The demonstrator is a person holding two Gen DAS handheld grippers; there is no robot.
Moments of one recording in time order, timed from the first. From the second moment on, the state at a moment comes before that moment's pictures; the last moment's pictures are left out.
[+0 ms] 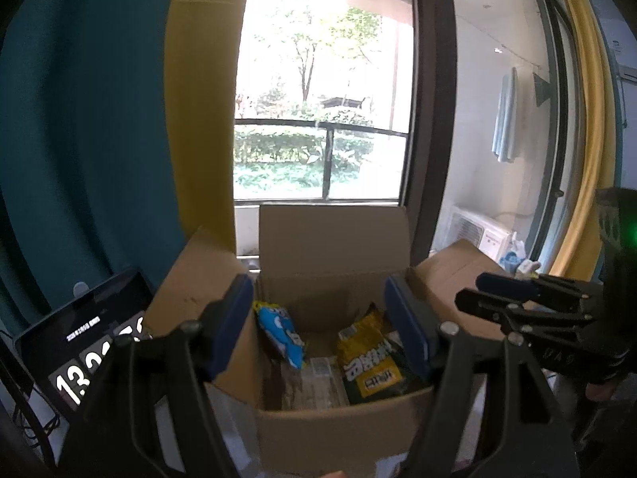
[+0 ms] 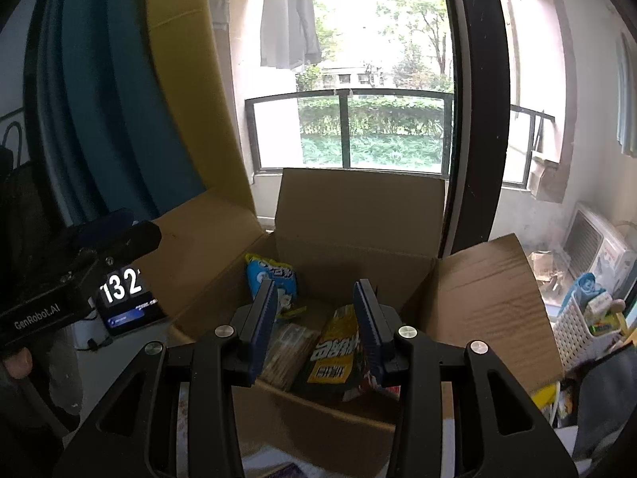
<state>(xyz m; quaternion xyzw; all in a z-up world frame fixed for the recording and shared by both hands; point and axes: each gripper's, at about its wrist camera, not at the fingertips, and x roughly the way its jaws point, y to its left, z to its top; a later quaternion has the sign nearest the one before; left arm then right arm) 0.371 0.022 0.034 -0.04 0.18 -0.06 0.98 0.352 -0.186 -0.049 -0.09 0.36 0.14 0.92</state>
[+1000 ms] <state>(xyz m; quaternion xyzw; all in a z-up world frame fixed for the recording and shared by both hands) 0.240 -0.001 -0.002 -0.04 0.23 -0.11 0.97 0.200 -0.220 -0.041 -0.07 0.40 0.15 0.90</state>
